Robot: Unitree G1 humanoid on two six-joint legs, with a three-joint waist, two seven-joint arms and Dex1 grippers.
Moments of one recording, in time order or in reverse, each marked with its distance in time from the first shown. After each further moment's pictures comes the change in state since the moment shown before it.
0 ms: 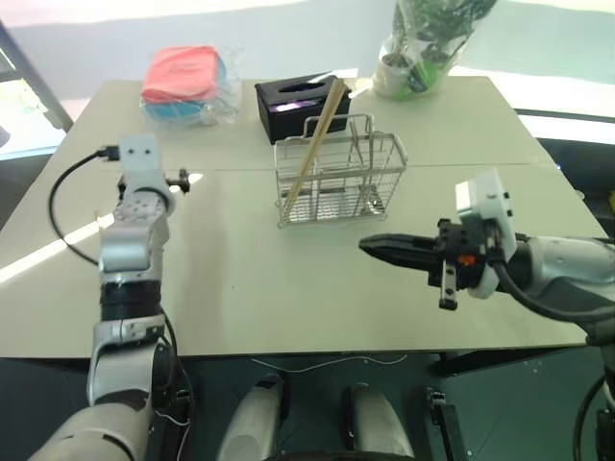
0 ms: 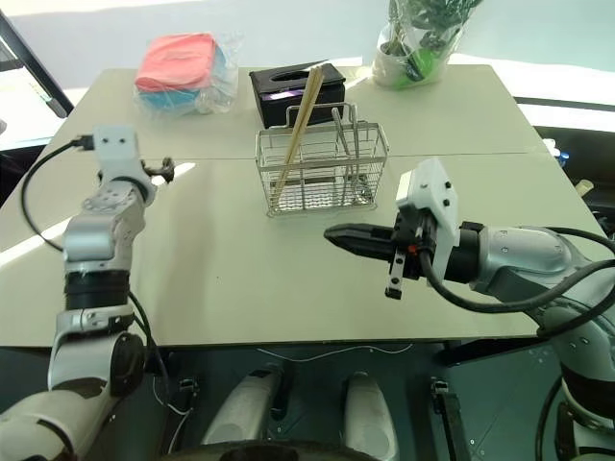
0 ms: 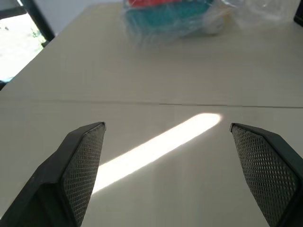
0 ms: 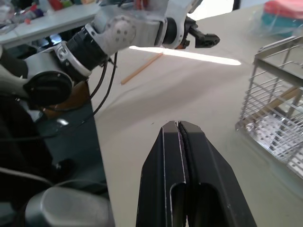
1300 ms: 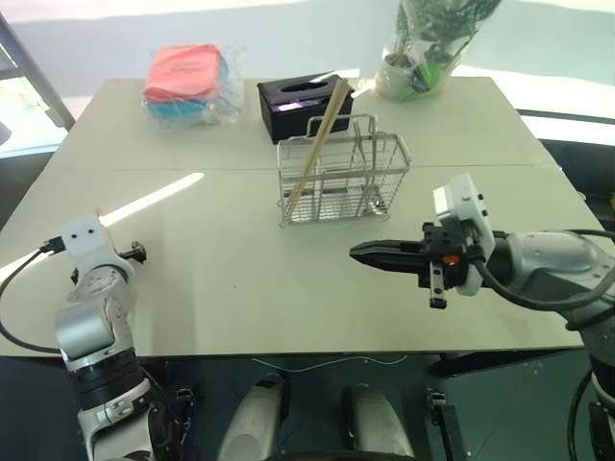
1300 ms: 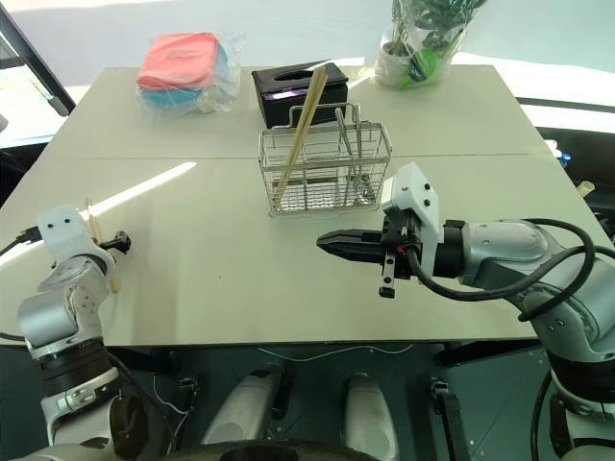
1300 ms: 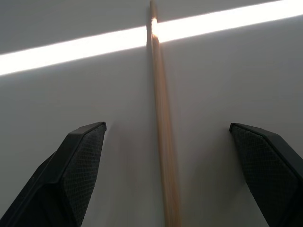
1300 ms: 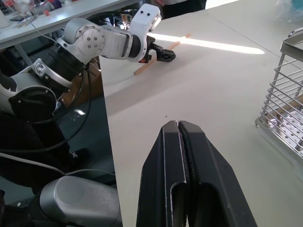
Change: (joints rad) left arm 0.241 -0.096 0.217 -0.167 -0.017 0.139 0.001; right arm -0.071 0.021 0.106 0.074 -0.075 -0.020 0.056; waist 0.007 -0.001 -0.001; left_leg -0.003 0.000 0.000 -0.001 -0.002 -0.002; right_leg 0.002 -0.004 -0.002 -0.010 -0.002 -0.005
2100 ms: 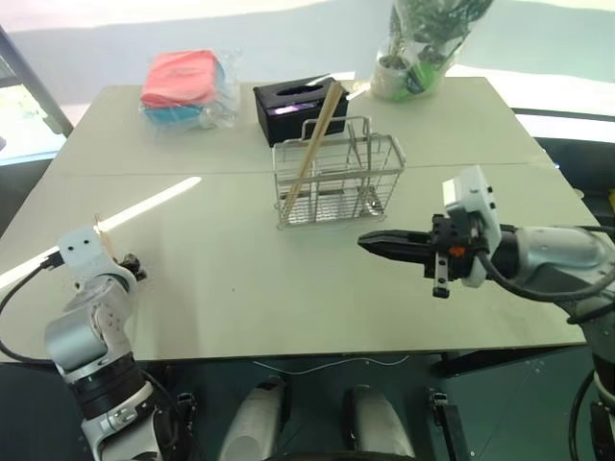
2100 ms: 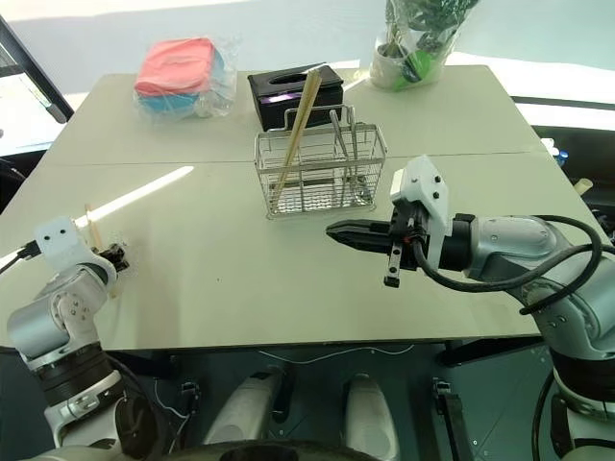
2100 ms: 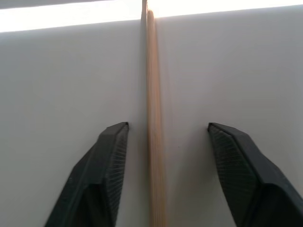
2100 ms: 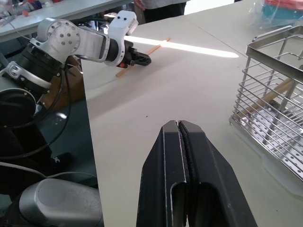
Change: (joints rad) left arm 0.017 -0.049 0.108 -0.079 -0.054 0.134 0.037; right arm 0.000 0.000 -0.025 0.026 -0.055 -0.020 0.008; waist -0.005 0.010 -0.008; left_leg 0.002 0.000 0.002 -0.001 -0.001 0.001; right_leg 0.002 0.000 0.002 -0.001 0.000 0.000
